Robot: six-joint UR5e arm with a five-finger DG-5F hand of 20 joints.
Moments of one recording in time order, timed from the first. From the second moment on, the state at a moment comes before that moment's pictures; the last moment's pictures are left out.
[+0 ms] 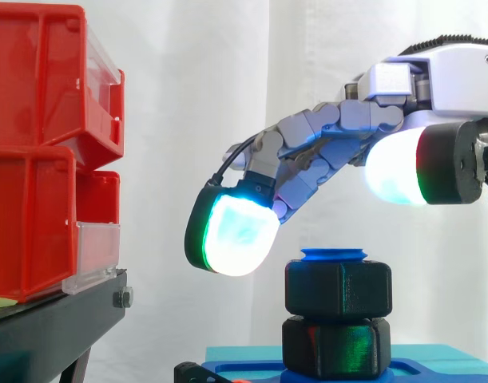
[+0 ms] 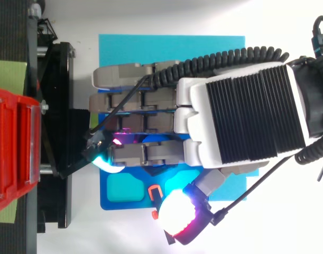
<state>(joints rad) 0.09 -2.24 -1.11 -2.95 -1.82 -1.52</state>
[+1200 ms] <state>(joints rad) 0.01 -2.24 -1.12 -2.93 -1.87 -1.53</state>
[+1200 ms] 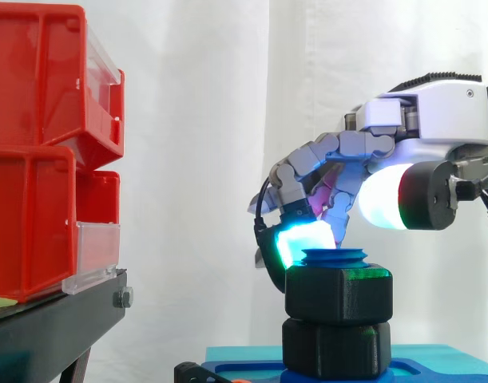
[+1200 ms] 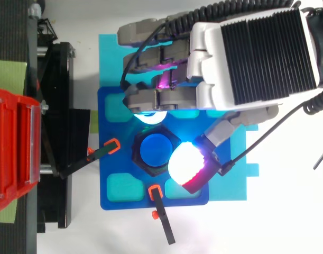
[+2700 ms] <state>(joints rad) 0.07 -2.24 -1.11 -2.90 -1.82 -1.52</state>
